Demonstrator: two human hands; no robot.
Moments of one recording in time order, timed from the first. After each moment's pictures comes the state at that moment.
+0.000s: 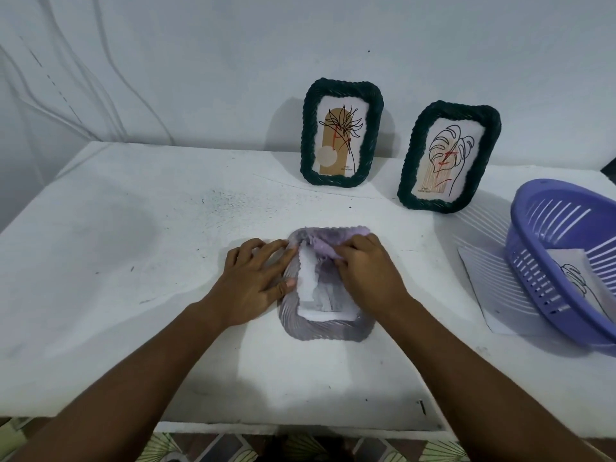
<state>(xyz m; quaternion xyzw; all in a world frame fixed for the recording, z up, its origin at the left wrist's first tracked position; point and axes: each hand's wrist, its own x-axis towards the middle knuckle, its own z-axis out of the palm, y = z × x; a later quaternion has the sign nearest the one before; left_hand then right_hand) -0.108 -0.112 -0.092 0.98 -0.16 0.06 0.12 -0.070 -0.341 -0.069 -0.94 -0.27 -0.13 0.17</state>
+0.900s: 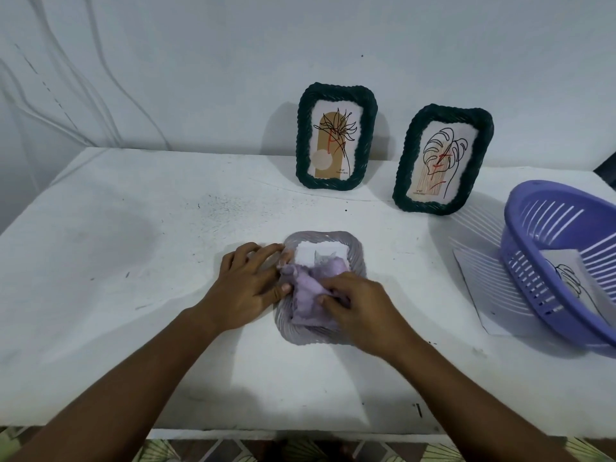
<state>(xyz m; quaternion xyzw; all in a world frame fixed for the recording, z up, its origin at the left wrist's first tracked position) -0.108 -0.111 -0.090 0.97 -0.17 0.05 0.15 -0.126 -0.341 -0.038 -0.89 -0.22 0.06 0.39</state>
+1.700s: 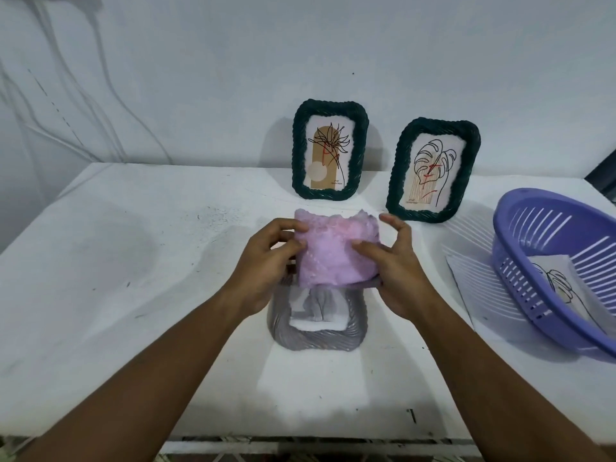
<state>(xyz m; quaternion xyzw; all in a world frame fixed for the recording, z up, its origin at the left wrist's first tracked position) -0.100 -0.177 0.000 0.66 0.07 -0.04 0.75 -0.074 -0.371 -0.010 -0.61 0.06 0.14 0.78</state>
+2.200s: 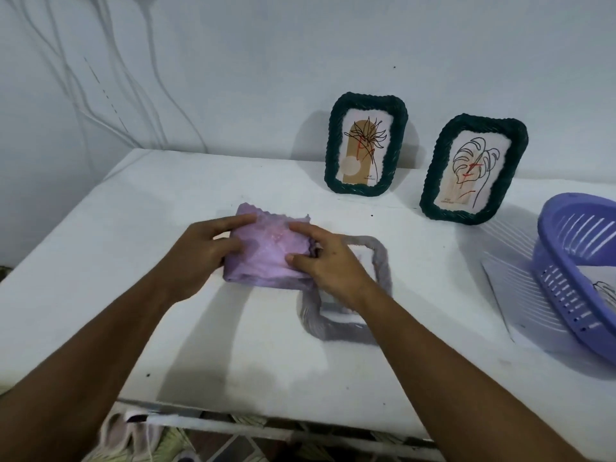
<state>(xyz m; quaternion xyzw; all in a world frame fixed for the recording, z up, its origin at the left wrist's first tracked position) -0.132 -0.058 0.005 0.78 0.11 -0.01 0.62 -0.086 -0.264 -0.021 -0.76 -0.15 0.17 0.61</state>
